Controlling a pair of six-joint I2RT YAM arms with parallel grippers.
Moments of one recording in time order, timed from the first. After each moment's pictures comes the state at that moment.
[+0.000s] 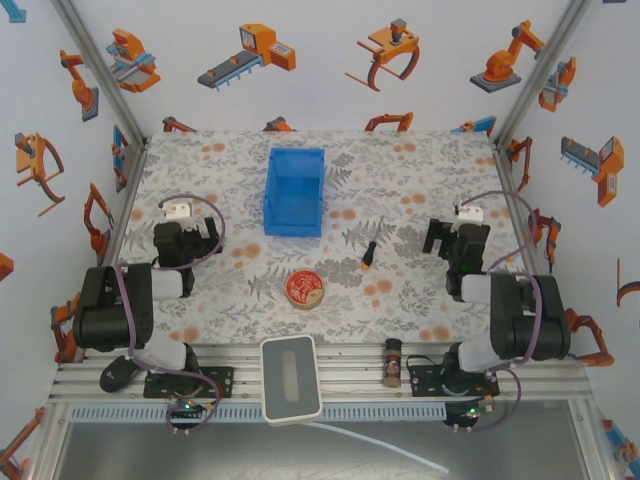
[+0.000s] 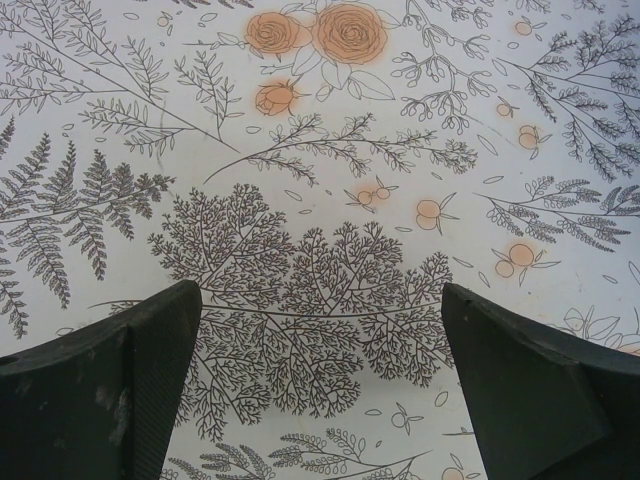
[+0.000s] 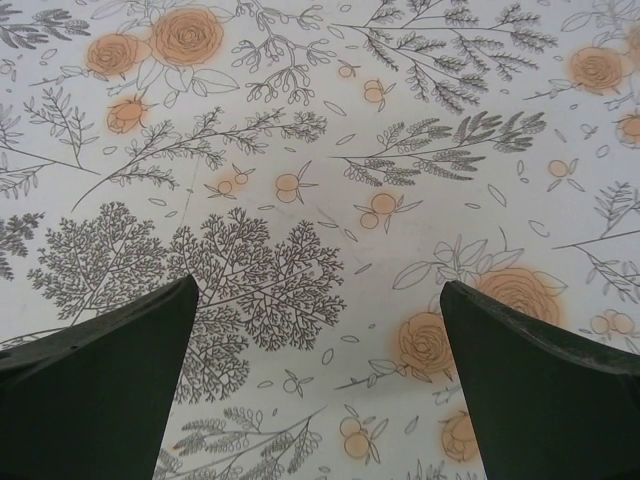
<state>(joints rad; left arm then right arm) 0.01 1.55 0.39 0.75 0.02 -0.05 -0.04 1.44 0.36 0.68 0.07 0.04</state>
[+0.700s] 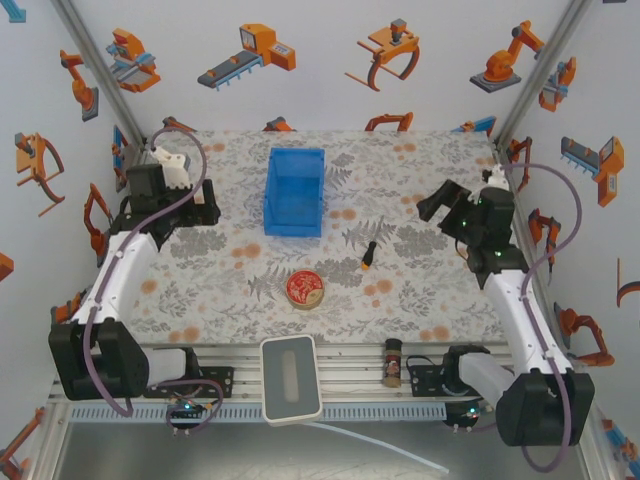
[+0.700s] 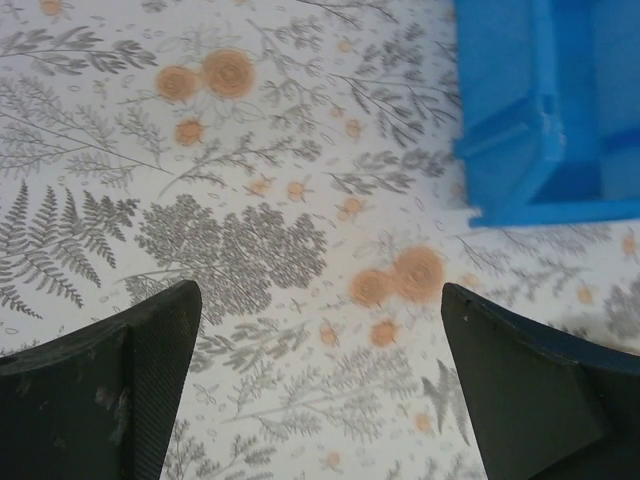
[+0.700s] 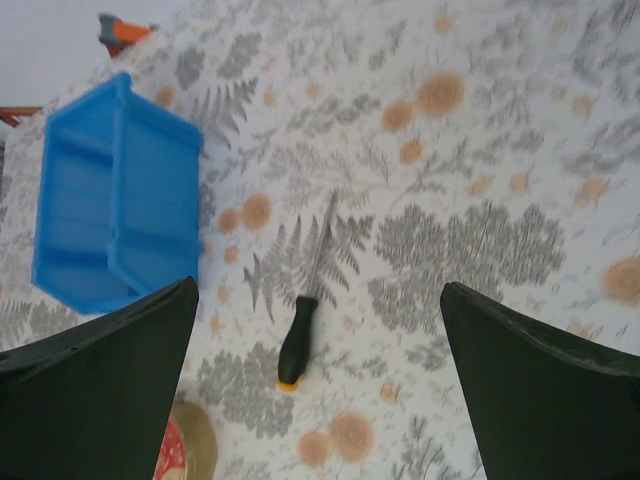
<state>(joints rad) -0.03 1.27 1.05 -0.45 0.19 0.02 0.02 1.02 0.78 -0.23 -0.17 0.53</state>
